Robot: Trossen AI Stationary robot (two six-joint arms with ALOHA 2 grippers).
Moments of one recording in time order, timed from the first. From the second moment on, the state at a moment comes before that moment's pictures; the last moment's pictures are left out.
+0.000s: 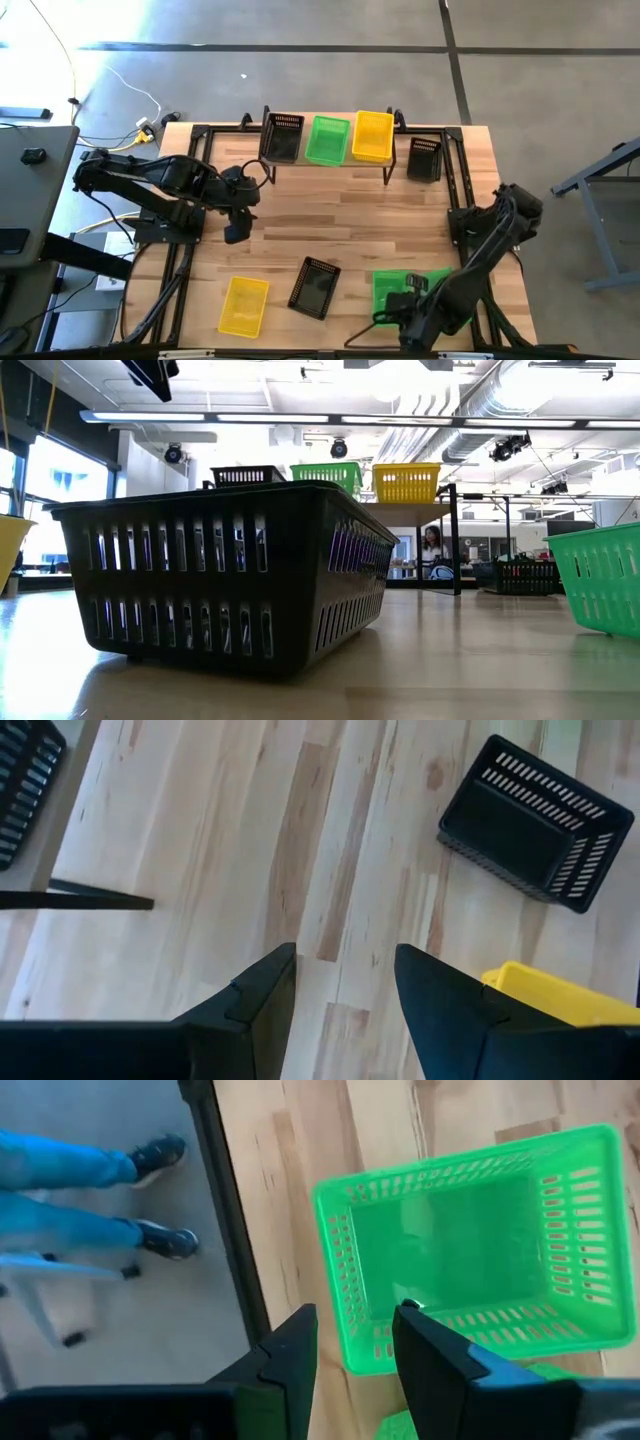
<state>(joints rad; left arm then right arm) -0.07 1.19 1.29 -1.21 -0.16 -0.37 0.86 1.76 1.50 -1.03 0.10 1.06</state>
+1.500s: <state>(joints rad) -0.07 1.19 1.29 -1.21 -0.16 -0.37 0.82 2.02 1.50 -0.99 -0.06 1.10</state>
